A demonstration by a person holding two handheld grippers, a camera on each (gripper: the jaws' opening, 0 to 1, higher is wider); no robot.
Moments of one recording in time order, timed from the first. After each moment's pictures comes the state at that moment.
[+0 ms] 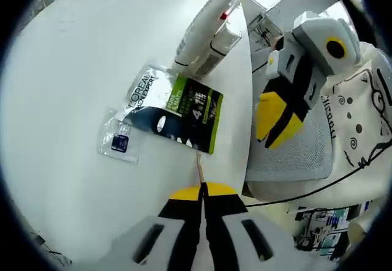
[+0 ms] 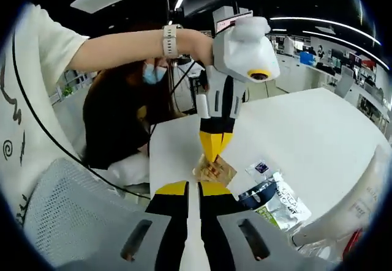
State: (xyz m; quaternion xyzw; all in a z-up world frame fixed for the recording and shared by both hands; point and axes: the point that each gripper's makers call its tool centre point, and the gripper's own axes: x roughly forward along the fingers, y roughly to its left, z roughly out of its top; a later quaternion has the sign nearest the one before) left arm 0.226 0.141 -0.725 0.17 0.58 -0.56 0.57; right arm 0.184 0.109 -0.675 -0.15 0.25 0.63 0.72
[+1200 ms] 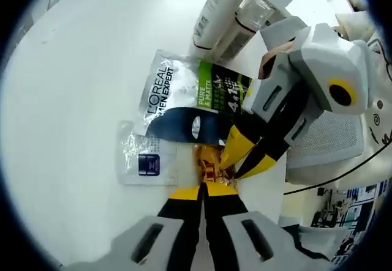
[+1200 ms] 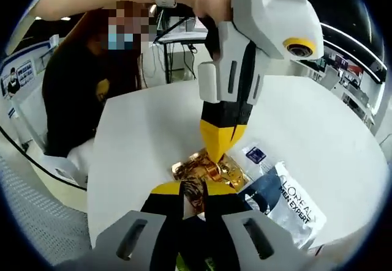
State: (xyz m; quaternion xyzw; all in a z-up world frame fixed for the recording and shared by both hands) left arm 0.269 0.137 -0.764 0.26 0.53 -0.58 0.55; right arm 0.236 0.138 -0.765 -0.21 0.26 0.54 0.77
